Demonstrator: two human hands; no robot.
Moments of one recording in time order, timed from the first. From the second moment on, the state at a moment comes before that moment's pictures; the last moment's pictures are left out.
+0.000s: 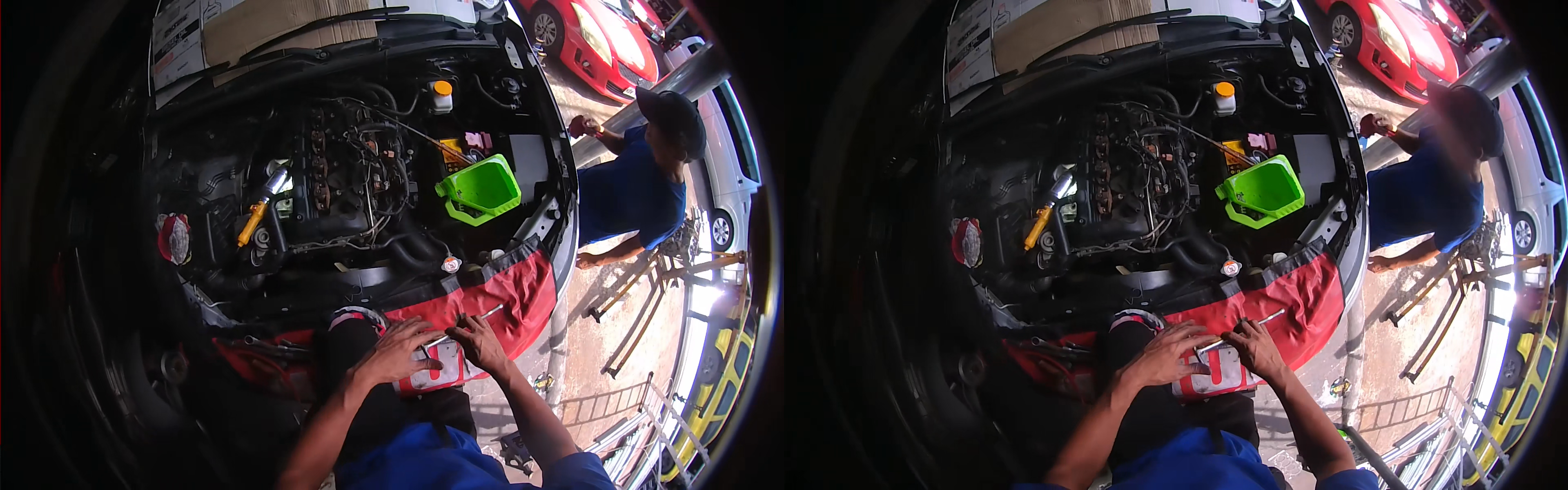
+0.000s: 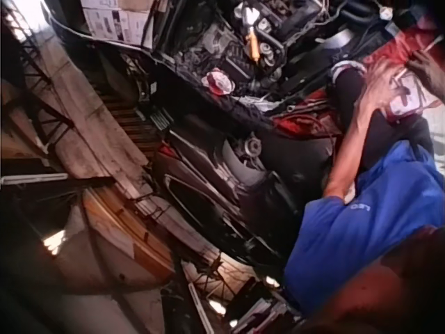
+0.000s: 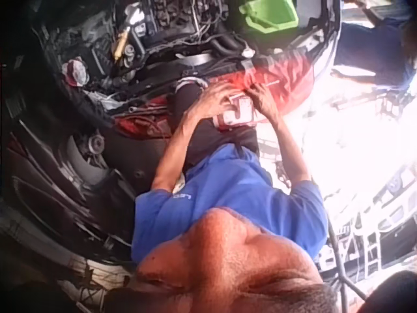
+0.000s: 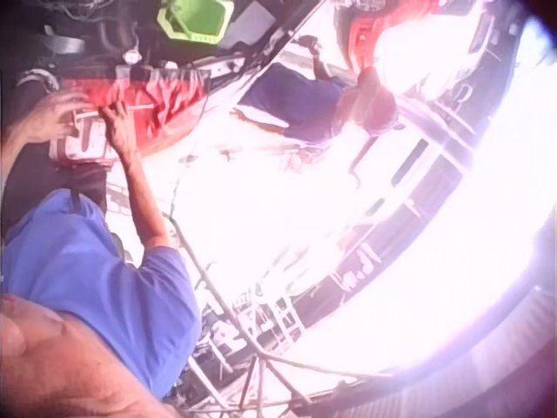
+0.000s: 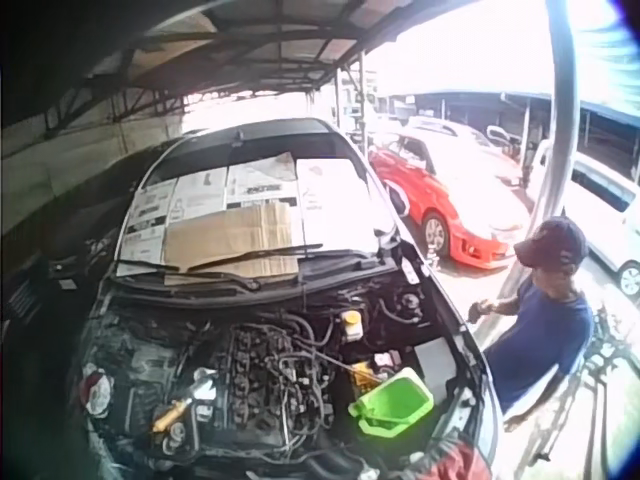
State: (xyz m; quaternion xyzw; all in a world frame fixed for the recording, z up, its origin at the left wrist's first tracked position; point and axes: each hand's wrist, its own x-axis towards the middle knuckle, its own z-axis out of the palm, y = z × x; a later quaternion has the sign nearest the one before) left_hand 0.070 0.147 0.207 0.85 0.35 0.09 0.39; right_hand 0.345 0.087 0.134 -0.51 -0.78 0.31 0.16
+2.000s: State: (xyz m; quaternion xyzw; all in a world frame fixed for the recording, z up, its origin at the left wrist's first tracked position) left_hand -0.044 0.691 0.180 0.65 0.74 0.19 0.06; right_hand 0.539 0.321 -0.030 -0.91 -0.39 -0.12 0.08
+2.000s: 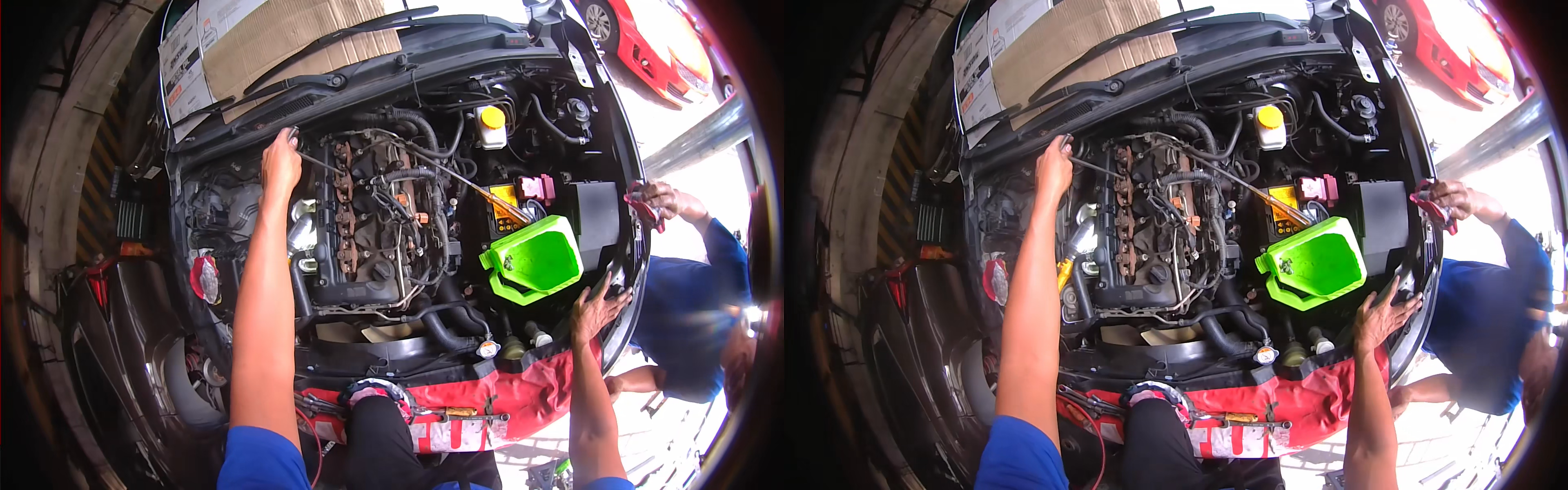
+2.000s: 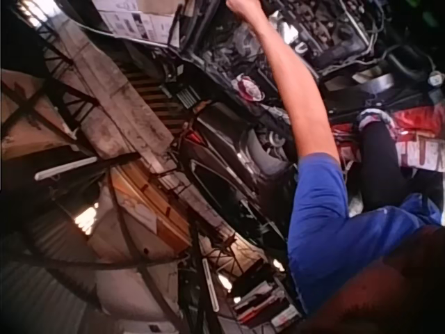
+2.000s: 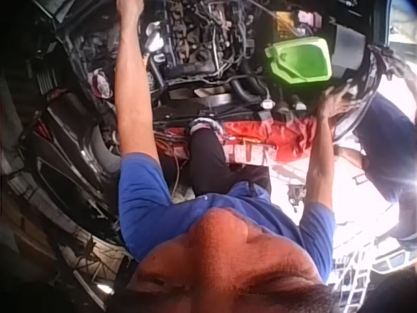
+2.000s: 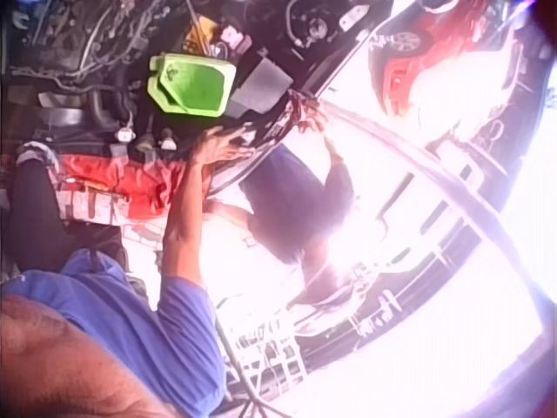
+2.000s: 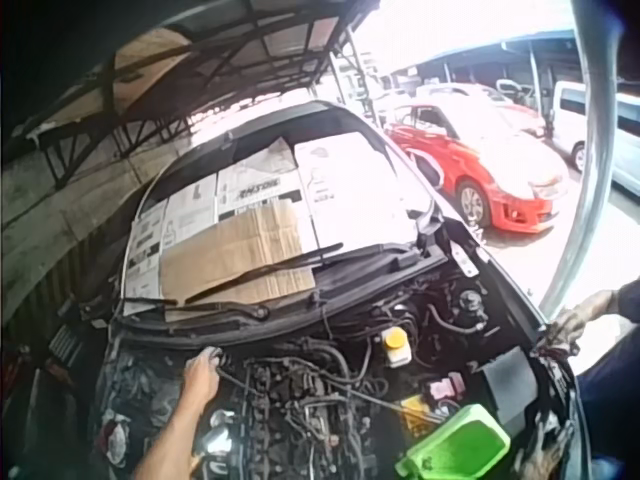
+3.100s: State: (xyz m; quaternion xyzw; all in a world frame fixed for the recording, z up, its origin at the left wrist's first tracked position) left_hand -0.067 0.719 0.158 0.54 0.68 0.45 0.19; right_hand 0.528 0.325 -0.025 -0.91 -0.39 -0.11 0.08
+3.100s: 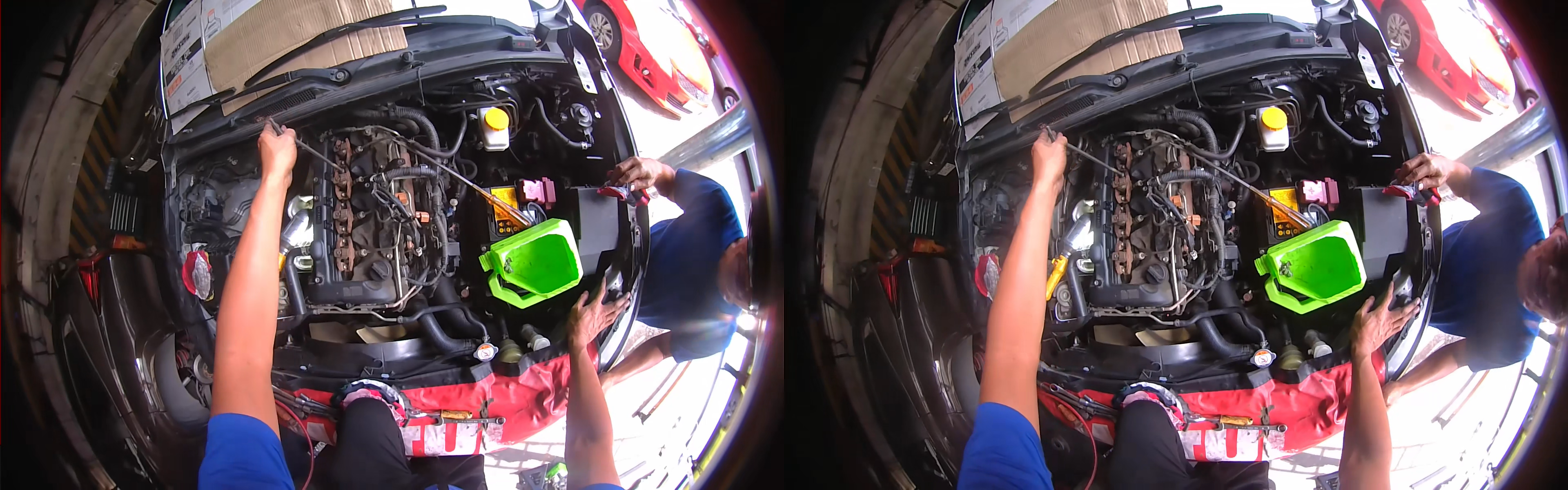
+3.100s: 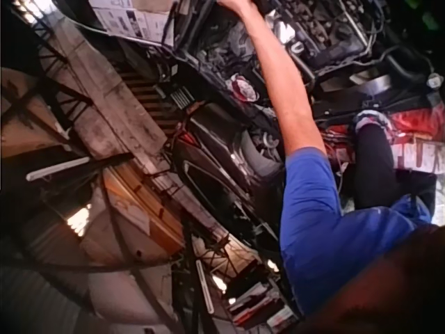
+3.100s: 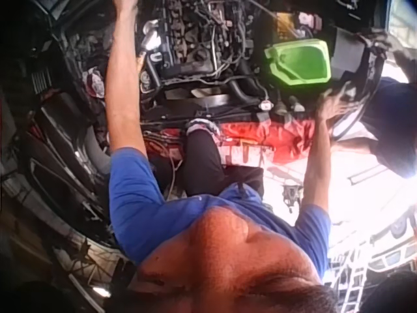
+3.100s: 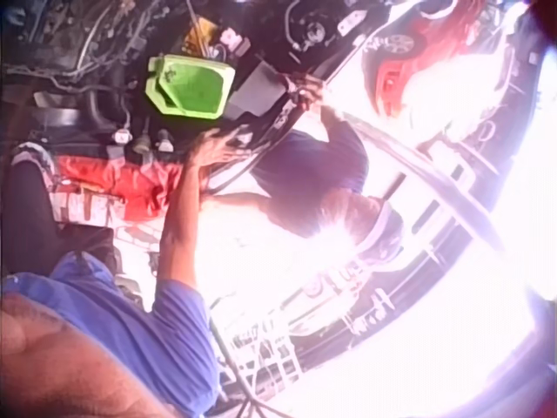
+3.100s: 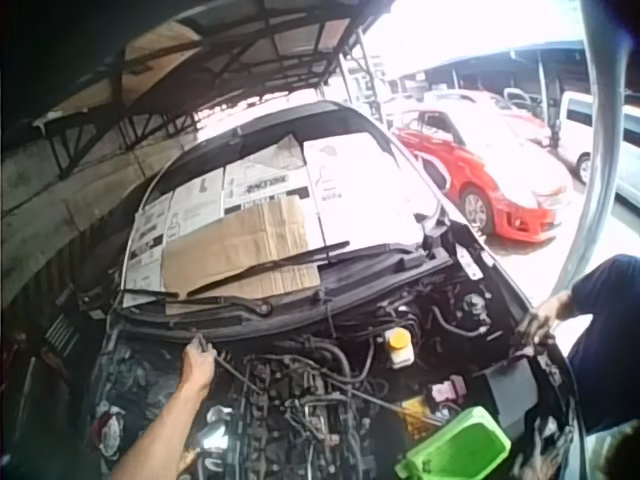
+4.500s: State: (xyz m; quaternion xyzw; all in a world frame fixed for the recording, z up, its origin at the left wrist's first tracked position) left_hand -0.043 0.743 0.143 0.64 0.73 0.20 -0.13; right_hand 0.529 0.325 -0.017 -0.92 -0.37 -0.07 0.08
